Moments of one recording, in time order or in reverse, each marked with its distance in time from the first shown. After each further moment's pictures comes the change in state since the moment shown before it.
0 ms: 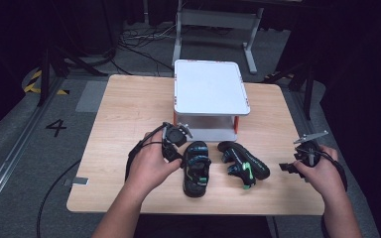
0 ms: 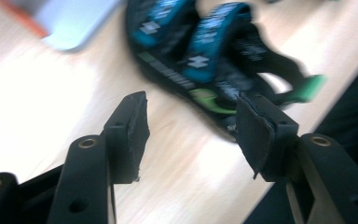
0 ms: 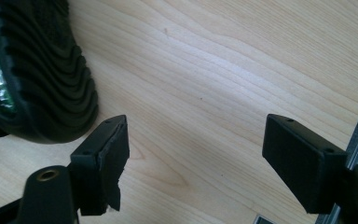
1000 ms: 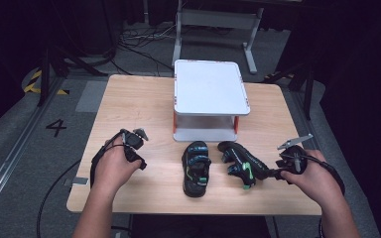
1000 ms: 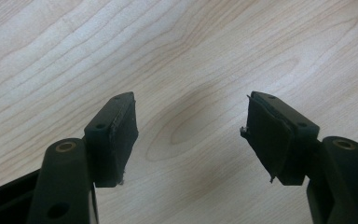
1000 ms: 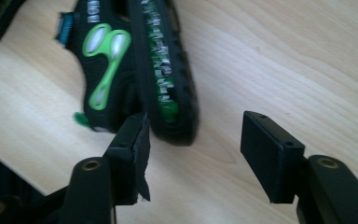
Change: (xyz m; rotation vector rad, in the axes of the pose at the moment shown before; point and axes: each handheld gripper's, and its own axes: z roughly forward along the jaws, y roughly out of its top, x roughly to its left) left arm 0.086 -0.079 0.038 0.153 0.080 -0.212; right arm 0.067 0.016 -0.019 0.020 0.076 -0.065
